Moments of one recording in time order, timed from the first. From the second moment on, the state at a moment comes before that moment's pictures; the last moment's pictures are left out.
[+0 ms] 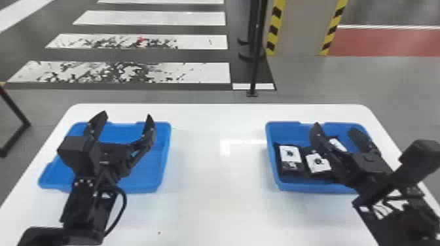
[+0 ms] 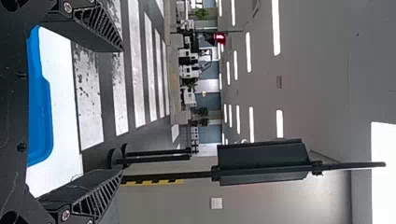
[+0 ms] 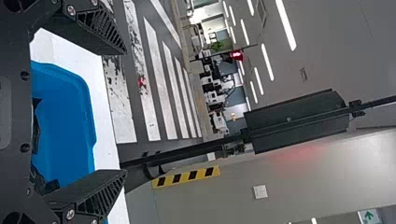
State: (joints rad) left arm 0.23 0.09 0.02 -1.83 0.02 -0.09 -0.02; right arm 0.31 -0.20 -0.04 -1.95 -0.44 0.11 0.09
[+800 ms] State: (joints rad) left arm 0.23 0.09 0.02 -1.83 0.02 -0.09 -0.02; right arm 0.30 -0.19 -0.05 -1.95 -0.45 0.16 0.09
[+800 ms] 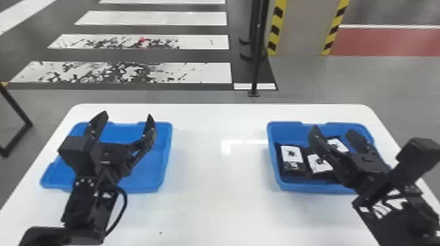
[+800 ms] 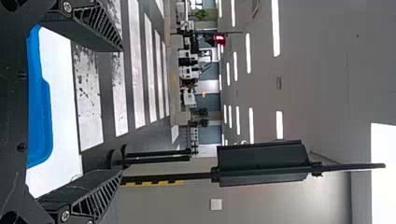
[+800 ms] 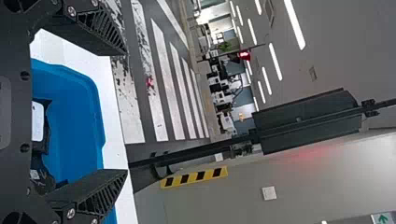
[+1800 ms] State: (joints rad) left arm 0.23 0.09 0.02 -1.83 0.02 -0.08 -0.02; right arm 0.15 -0.21 0.00 -1.80 -0.43 0.40 0.08
